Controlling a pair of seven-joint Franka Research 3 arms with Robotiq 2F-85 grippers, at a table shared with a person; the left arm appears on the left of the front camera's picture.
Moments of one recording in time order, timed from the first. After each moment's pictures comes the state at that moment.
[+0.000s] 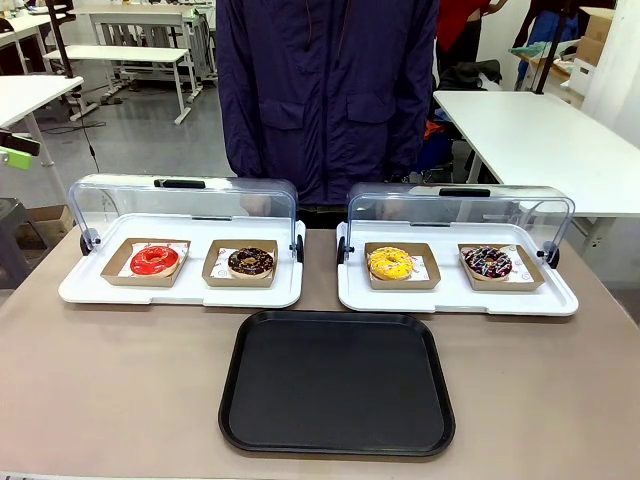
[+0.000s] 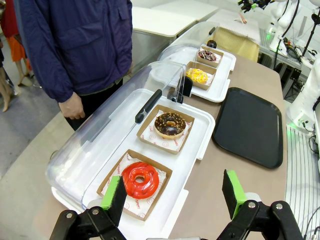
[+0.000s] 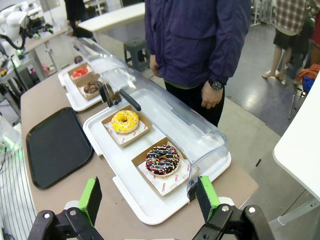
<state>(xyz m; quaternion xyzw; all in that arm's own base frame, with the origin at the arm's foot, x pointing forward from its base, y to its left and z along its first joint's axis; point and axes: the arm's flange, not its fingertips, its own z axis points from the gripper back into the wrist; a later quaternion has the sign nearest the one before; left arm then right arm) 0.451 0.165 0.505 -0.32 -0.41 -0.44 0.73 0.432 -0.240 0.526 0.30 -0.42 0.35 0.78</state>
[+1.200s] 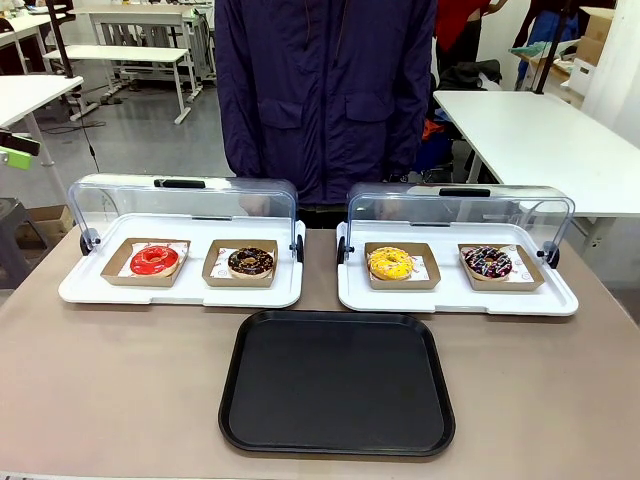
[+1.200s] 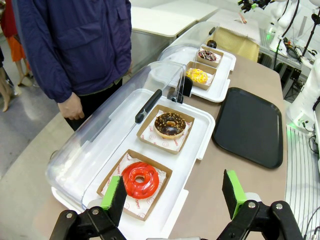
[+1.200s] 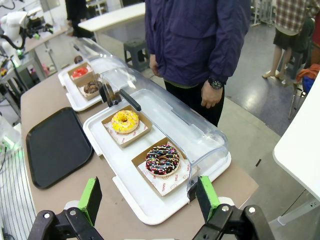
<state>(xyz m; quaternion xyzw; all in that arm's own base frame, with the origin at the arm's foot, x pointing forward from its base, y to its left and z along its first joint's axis) 0.451 0.165 0.505 -0.32 -0.41 -0.44 0.73 0.432 -0.240 0.526 0.30 -0.42 0.35 0.78</state>
